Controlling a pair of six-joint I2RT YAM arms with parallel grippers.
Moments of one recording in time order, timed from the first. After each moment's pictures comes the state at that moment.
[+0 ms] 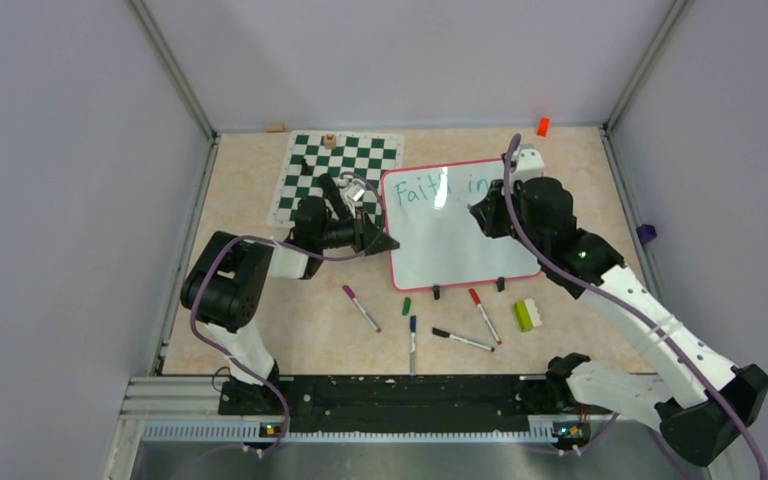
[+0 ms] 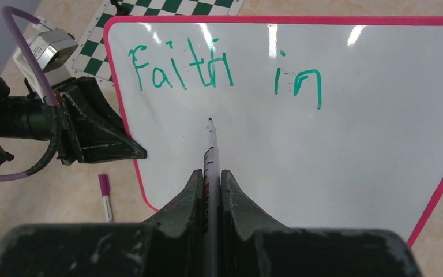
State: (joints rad) left arm -0.34 1.78 0.71 0.84 0.96 -0.56; right arm 0.58 1.01 1.02 -0.39 0.14 0.29
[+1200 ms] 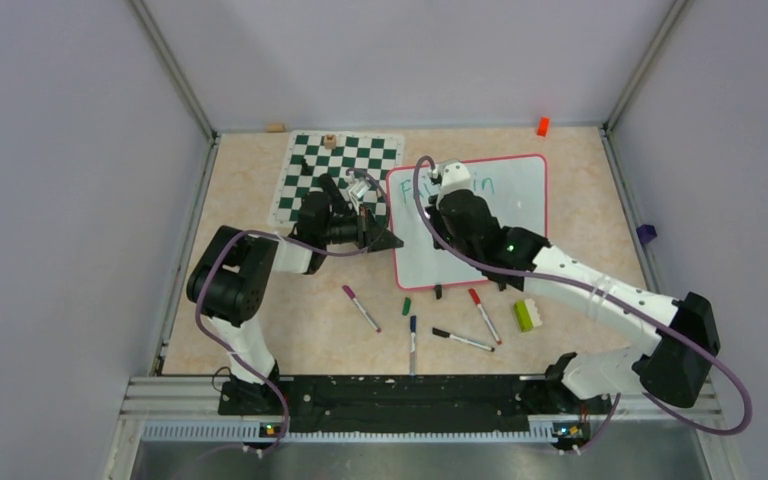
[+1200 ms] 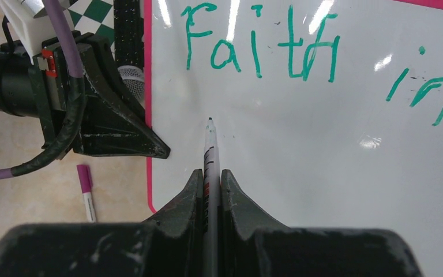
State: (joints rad) left arm -0.35 1.82 0.77 0.83 1.02 -0.57; right arm 0.88 1.29 1.09 -0.33 0.42 0.28
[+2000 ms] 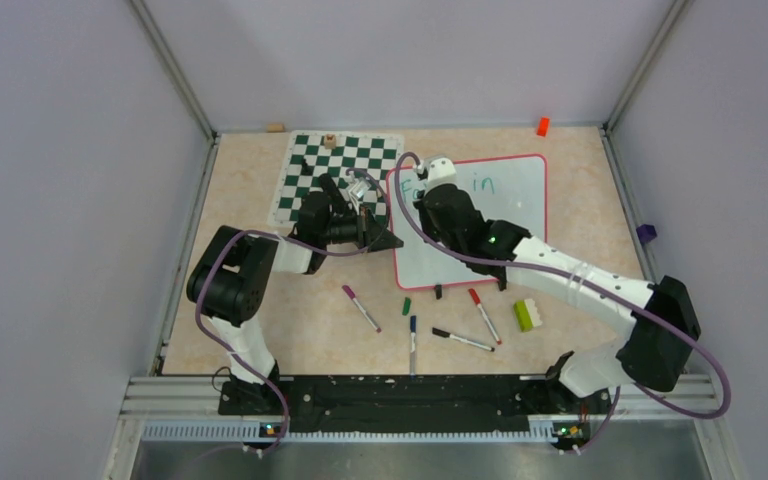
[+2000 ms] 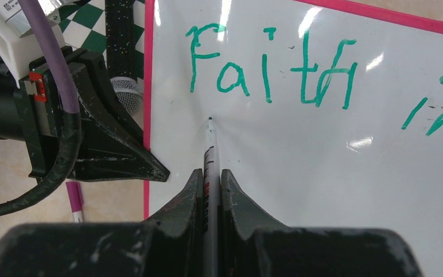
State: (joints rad) left arm -0.35 1.82 0.77 0.83 1.02 -0.57; right arm 0.88 1.40 1.15 -0.28 0.45 0.24
